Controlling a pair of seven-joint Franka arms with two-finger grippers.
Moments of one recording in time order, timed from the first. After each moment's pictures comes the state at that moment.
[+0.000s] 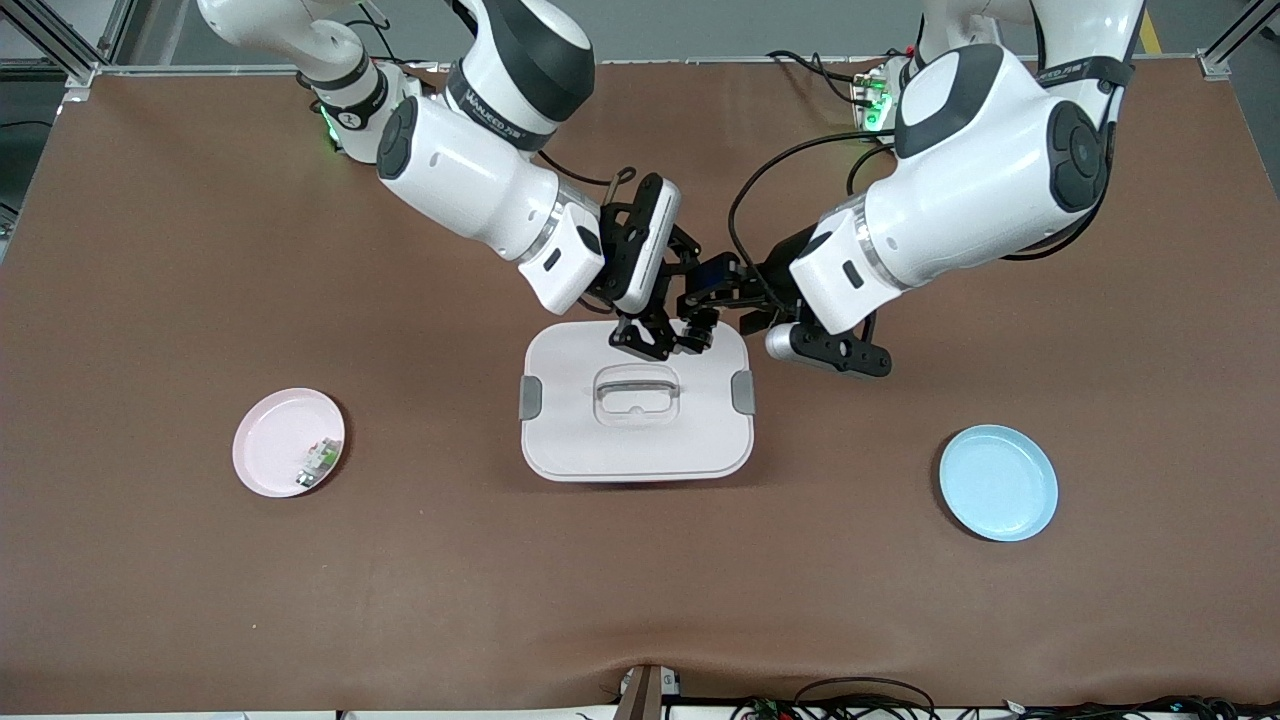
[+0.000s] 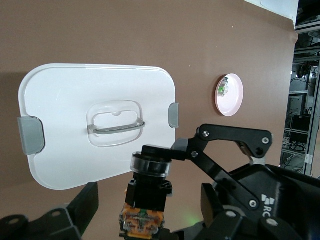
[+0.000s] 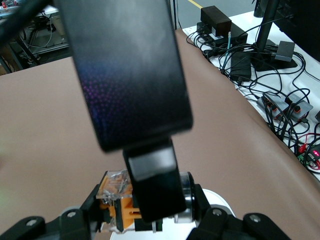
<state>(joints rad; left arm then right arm) -0.33 0.35 -0.20 -1.37 -0.55 1.95 -0.34 0.64 0.42 0.08 -1.44 0.73 2.46 -0.96</state>
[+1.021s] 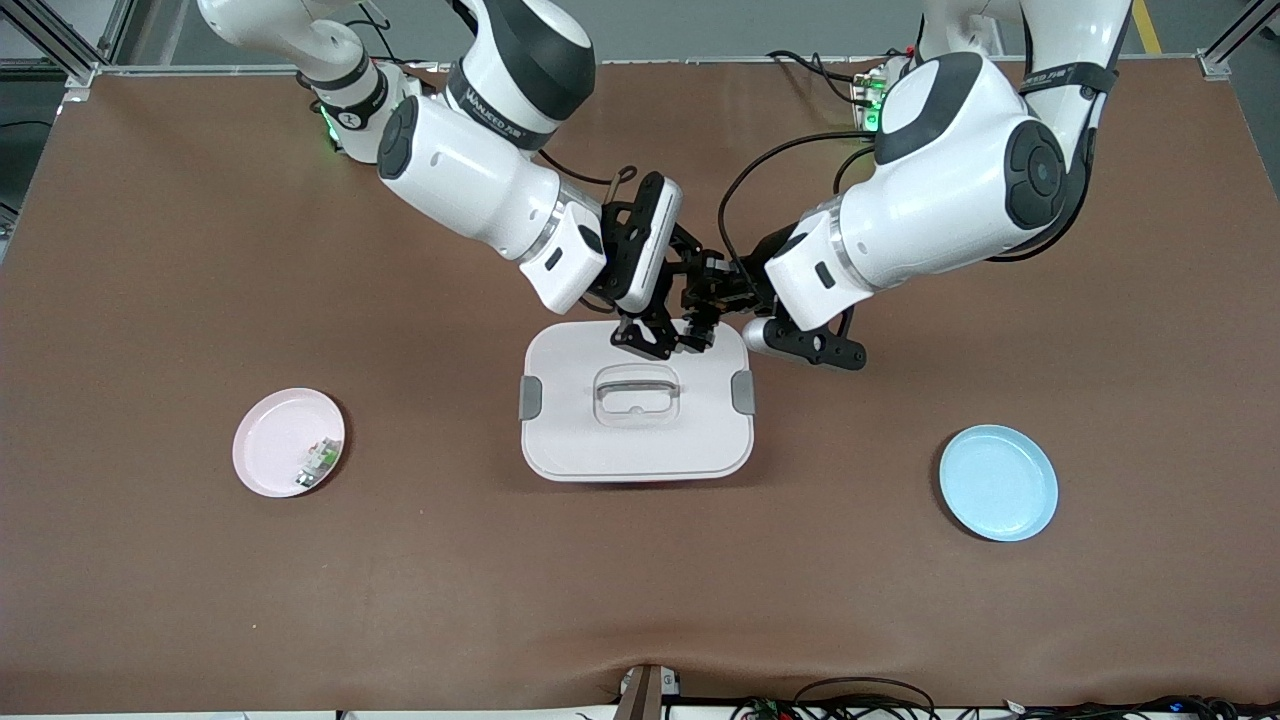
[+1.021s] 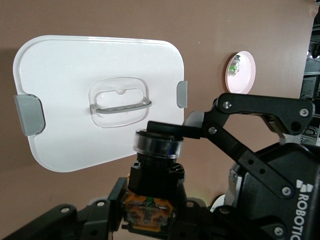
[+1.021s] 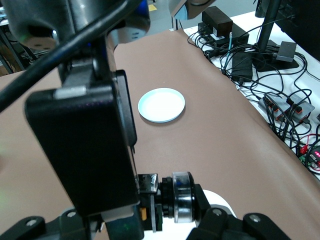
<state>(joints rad) -0.34 0.35 -0.20 -1.40 -0.54 1.89 -0.33 0.64 0.43 0.08 -1.44 0.73 2.45 -0.95</state>
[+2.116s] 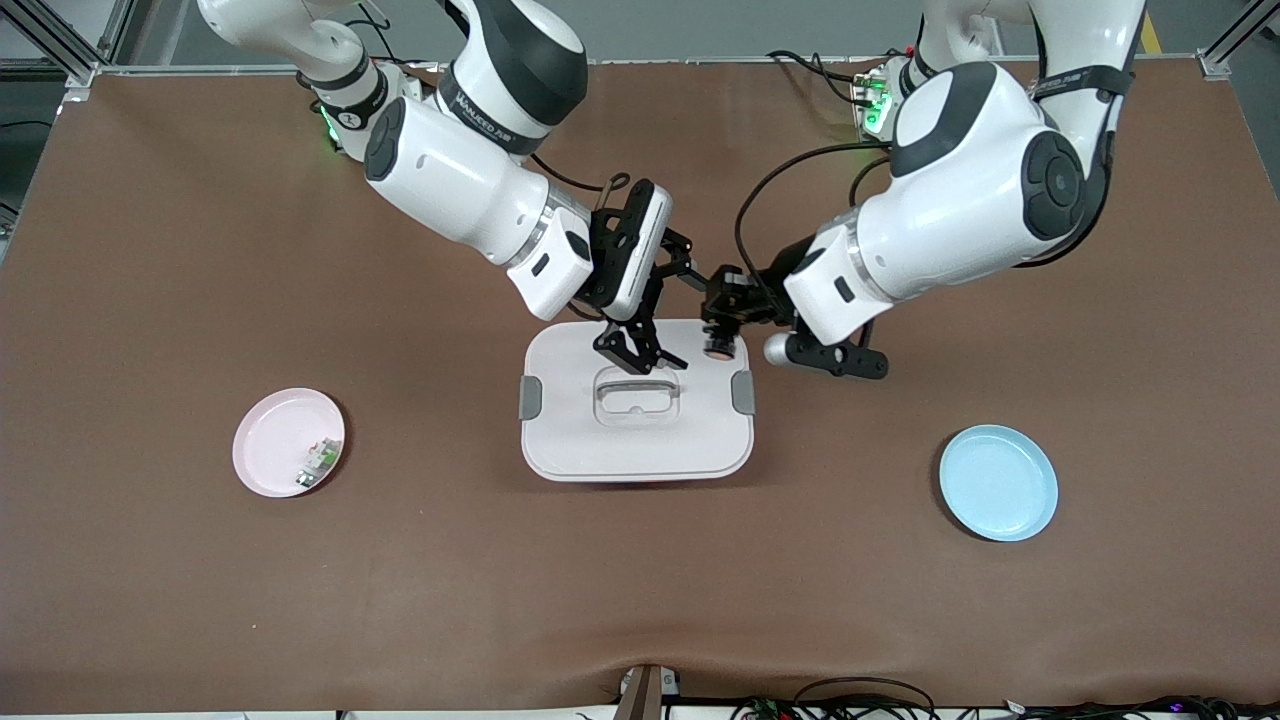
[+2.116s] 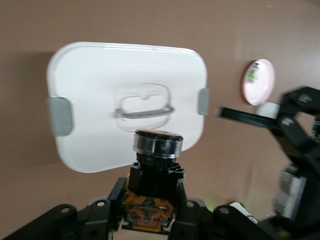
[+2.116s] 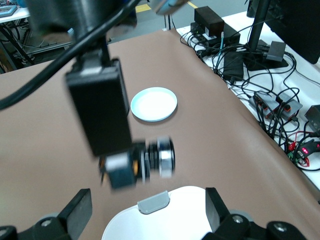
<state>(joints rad) -0.31 0.35 -0.18 -1.41 -0.47 1.86 -0.36 0.65 0.43 0.04 -1.44 0.73 2.44 -0.95</state>
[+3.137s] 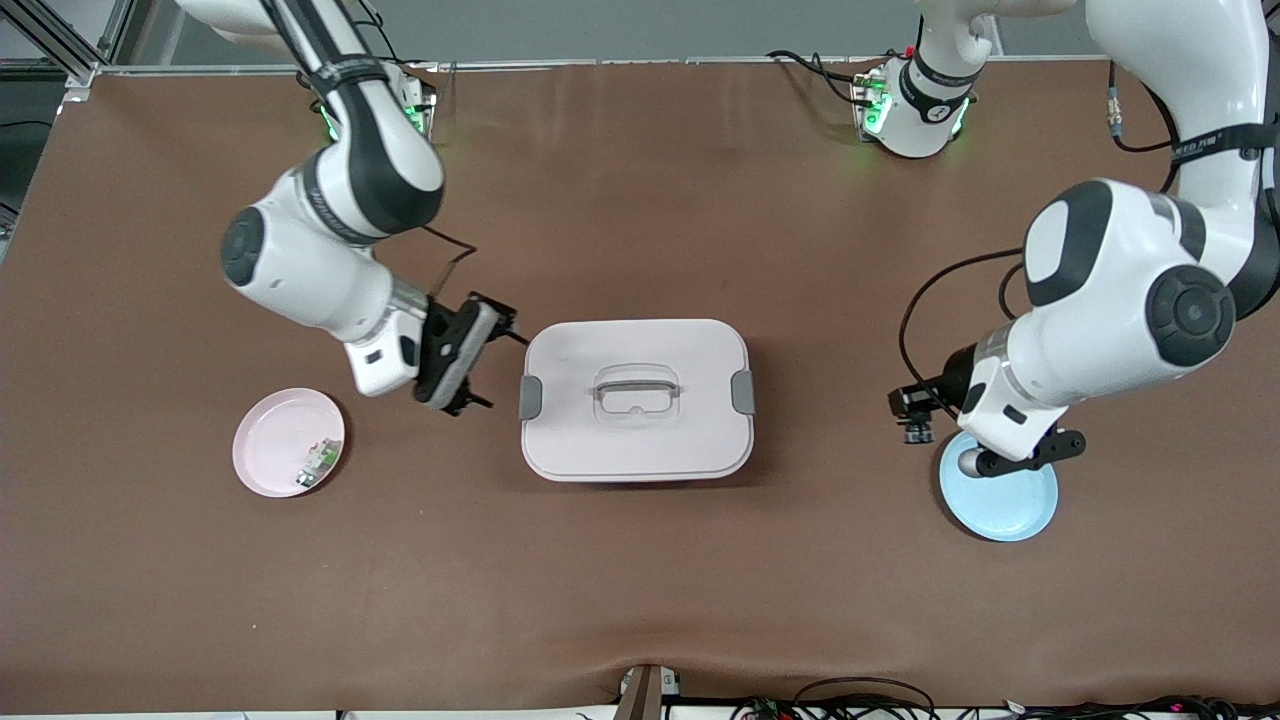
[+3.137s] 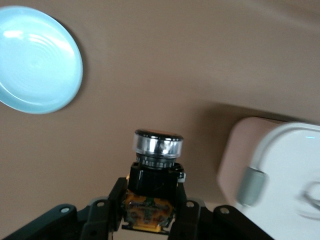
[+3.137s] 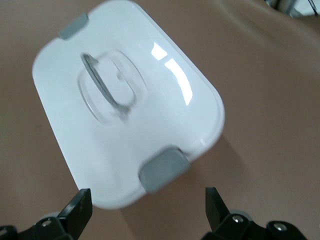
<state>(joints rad) -0.09 0.45 -0.17 -1.42 -0.06 1.80 -0.40 0.50 0.24 -0.16 -1.89 0.60 2.25 -0.95</state>
